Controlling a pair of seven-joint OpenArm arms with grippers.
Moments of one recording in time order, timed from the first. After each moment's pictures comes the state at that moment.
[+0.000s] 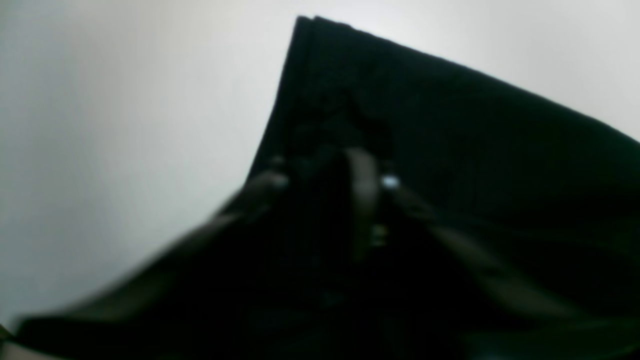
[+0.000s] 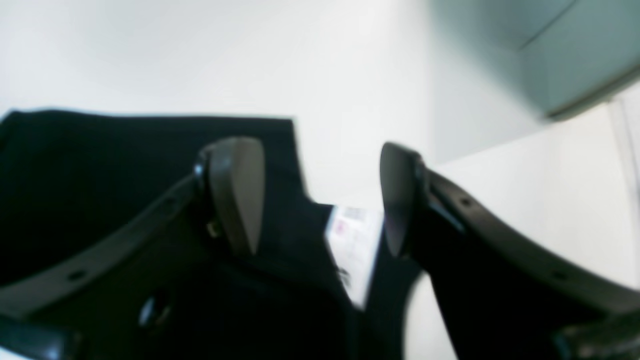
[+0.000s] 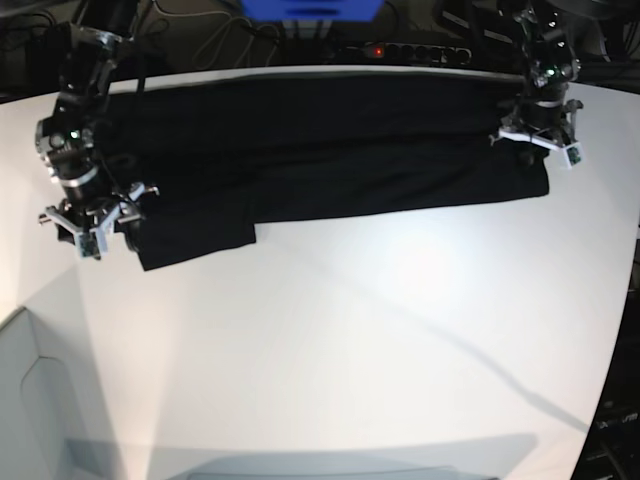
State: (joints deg) left arm 26.9 -8.6 -30.6 97.5 -23.0 -6.3 29.6; right arm -9.5 7.0 23.9 100.6 -0.8 31.3 -30.8
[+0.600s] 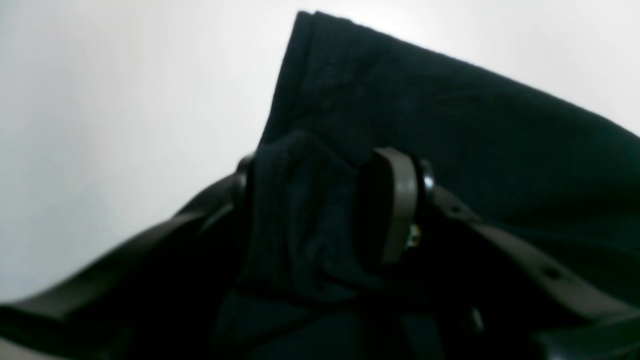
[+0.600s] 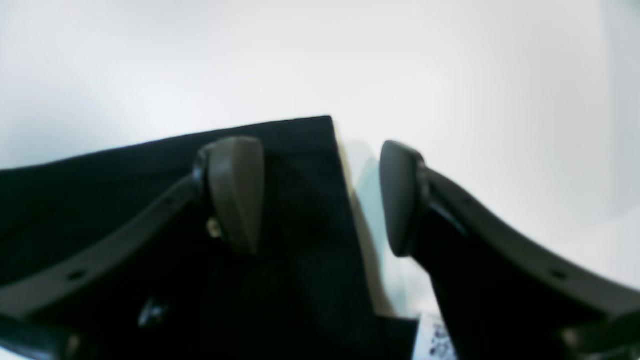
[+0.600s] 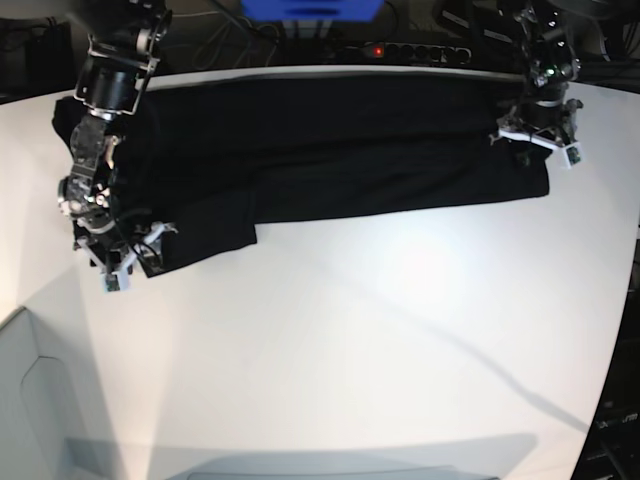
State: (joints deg) left arm 26.9 -8.6 -30.7 97.4 -22.8 -6.5 29.8; right arm 6.3 8.2 20.5 71.3 -0.4 31.1 -29.8
